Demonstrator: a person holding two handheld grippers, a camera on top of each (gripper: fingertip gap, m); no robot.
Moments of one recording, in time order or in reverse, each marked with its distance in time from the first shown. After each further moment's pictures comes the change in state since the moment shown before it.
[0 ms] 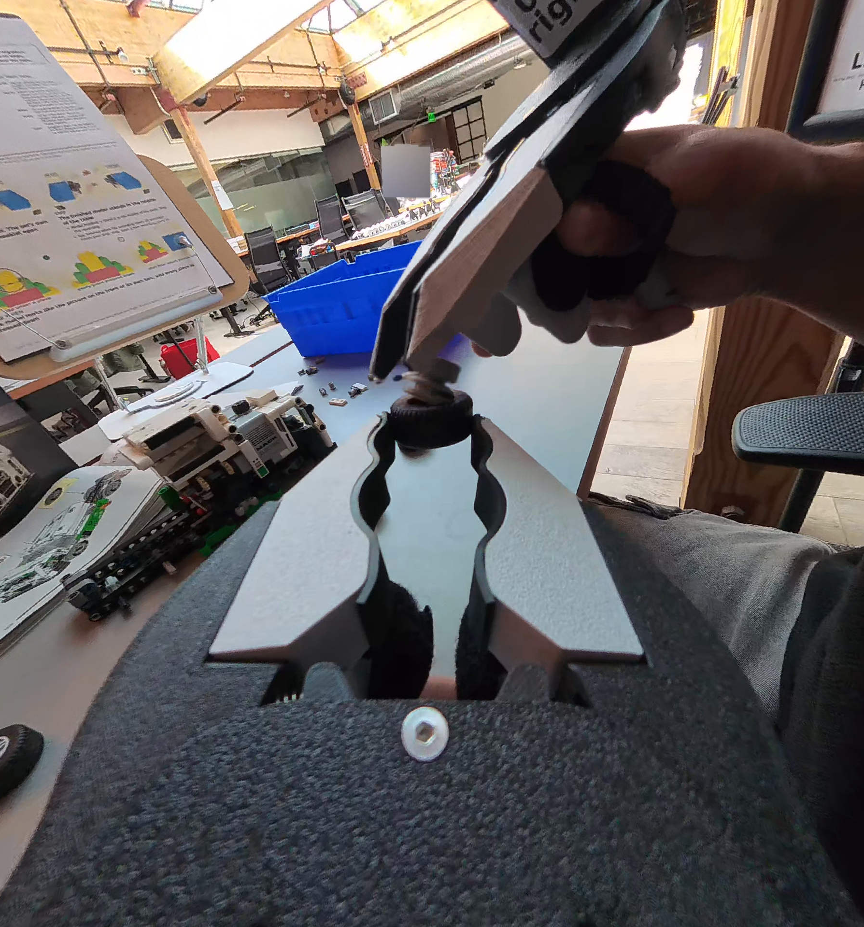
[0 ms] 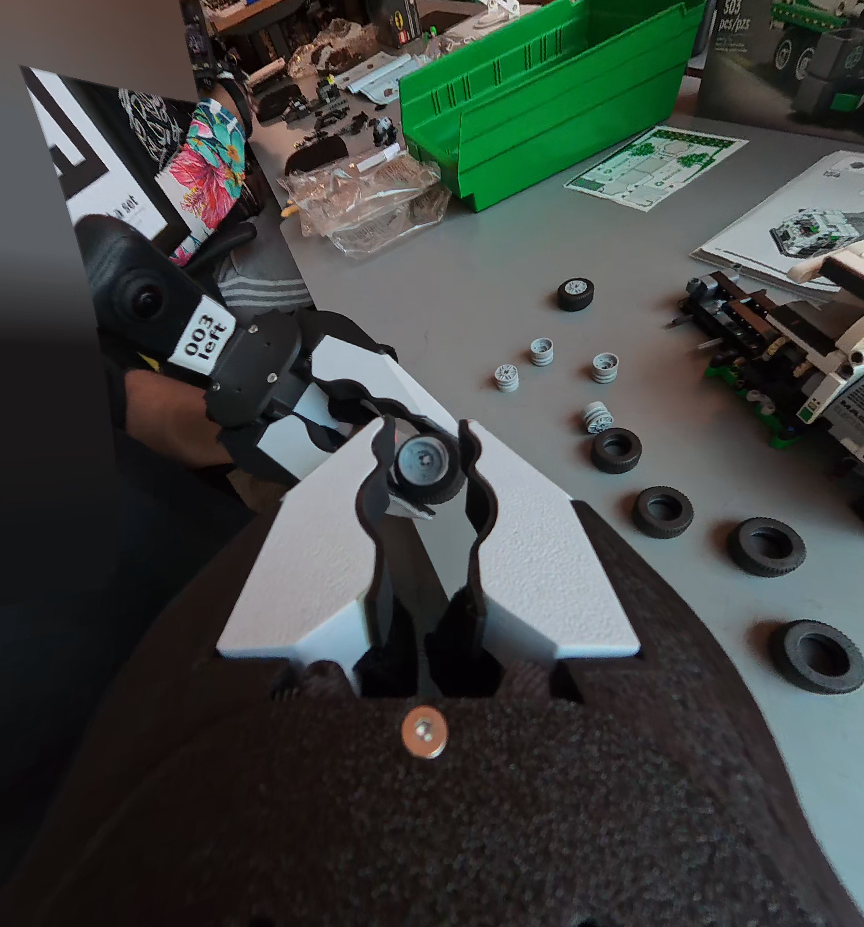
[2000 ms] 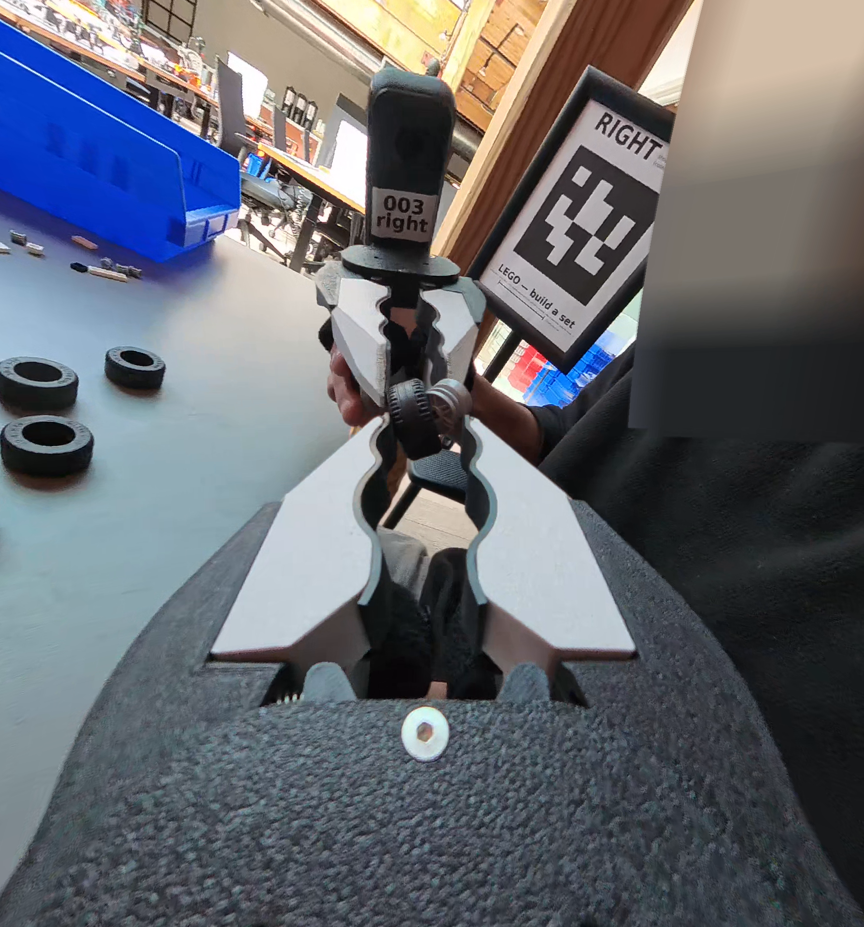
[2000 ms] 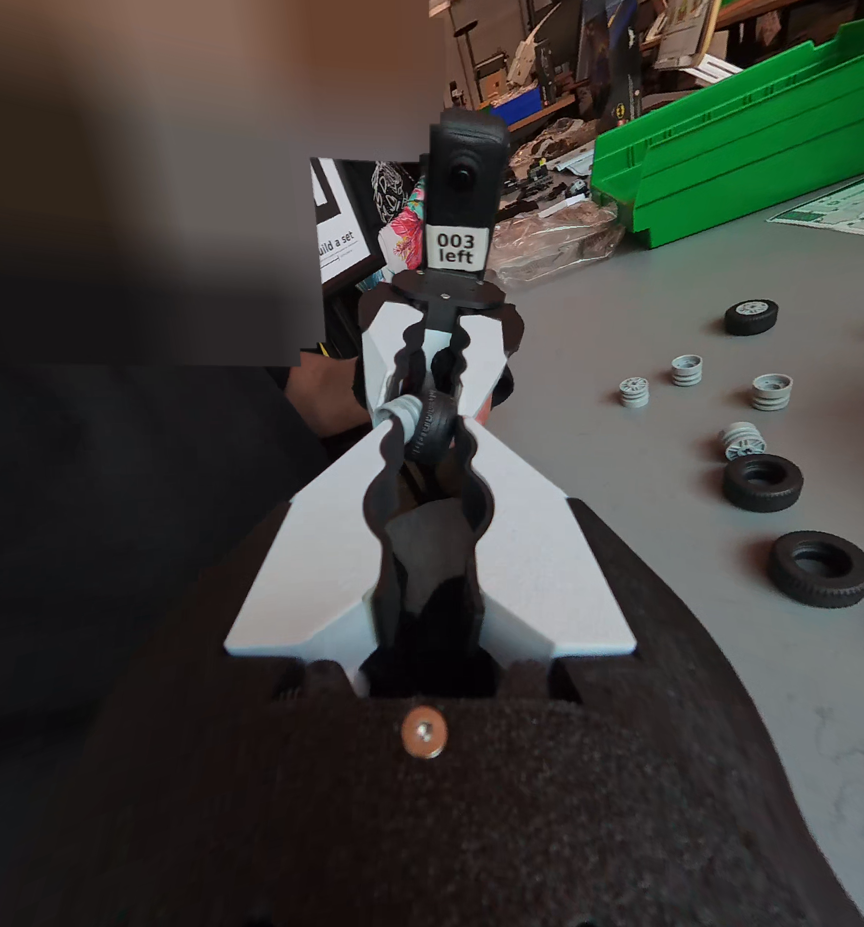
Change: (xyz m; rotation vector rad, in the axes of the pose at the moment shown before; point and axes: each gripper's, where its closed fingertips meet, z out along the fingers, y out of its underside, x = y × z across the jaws) left arm 0.030 -0.012 -0.022 -0.012 0.610 -0.727; right arm -0.020 0.030 -0.011 0.149 -0.432 -0.014
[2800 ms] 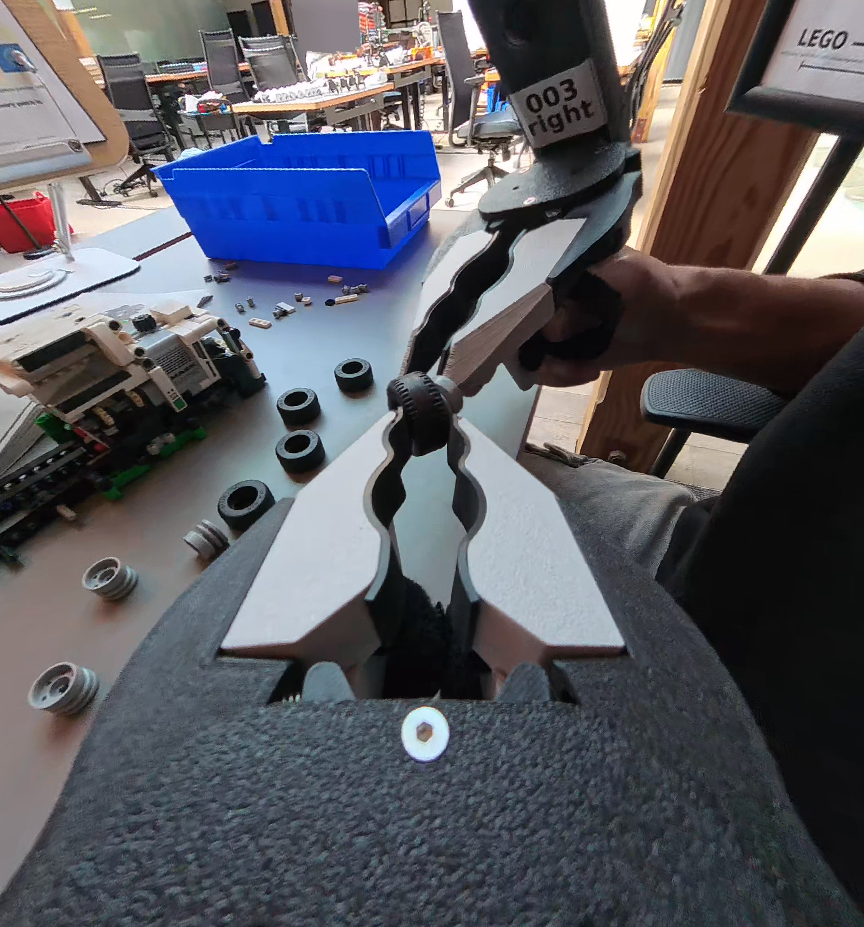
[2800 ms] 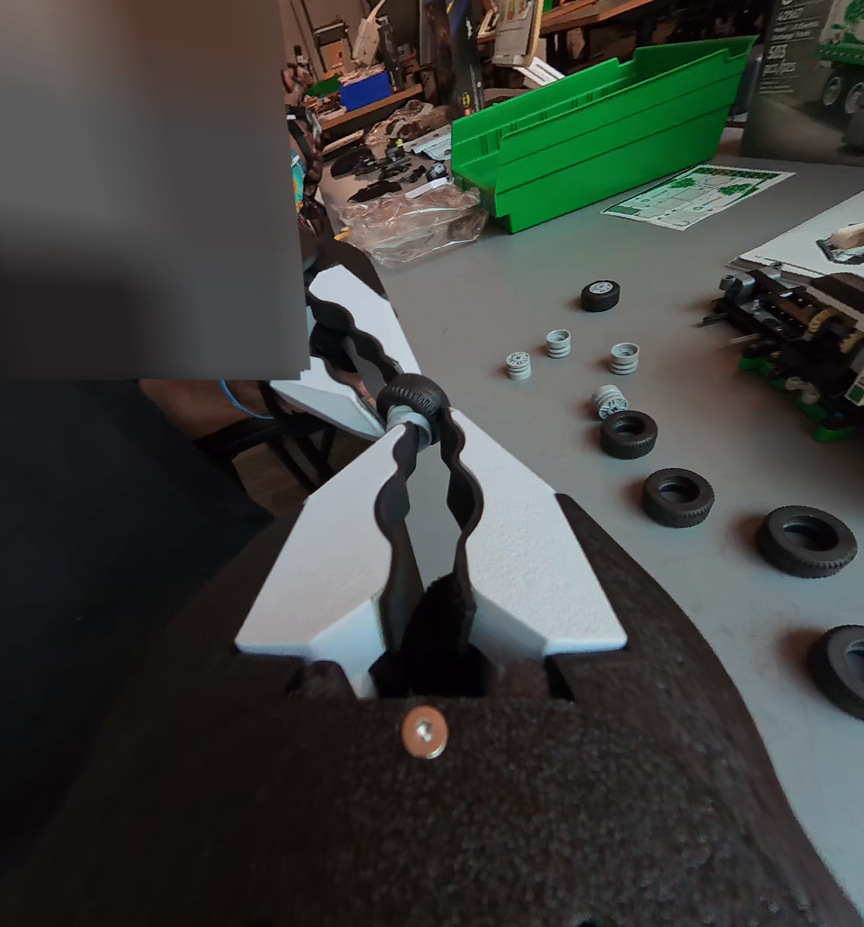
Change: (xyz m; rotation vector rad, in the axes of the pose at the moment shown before) left arm -0.036 0.004 -0.002 -0.160 -0.508 0.500; right arm 0.033 0.008 -0.005 -0.031 0.304 -0.054
